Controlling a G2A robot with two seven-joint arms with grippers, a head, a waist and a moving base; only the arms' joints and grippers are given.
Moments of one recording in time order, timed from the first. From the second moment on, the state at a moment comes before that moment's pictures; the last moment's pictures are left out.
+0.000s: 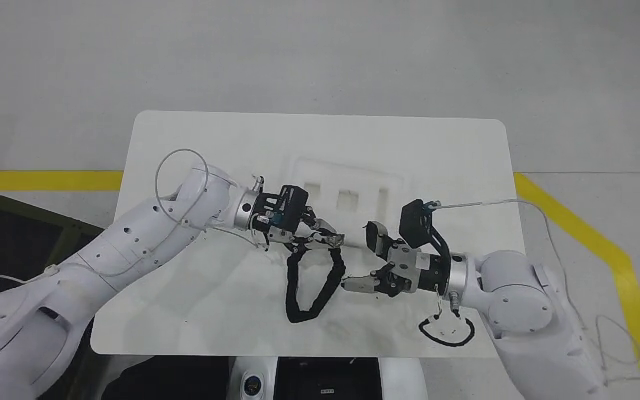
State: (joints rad) left arm 0.43 -0.89 -0.33 -1.36 1.39 -1.01 0.67; right arm -1.39 -1.09 1.34 -2.08 -0.31 -0.52 0.90
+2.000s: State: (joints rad) left arm 0.33 -0.84 -0.17 -1.38 1.15 -1.01 0.54; right arm -1.08 -0.96 1.08 -2.15 -1.52 -0.97 0.34
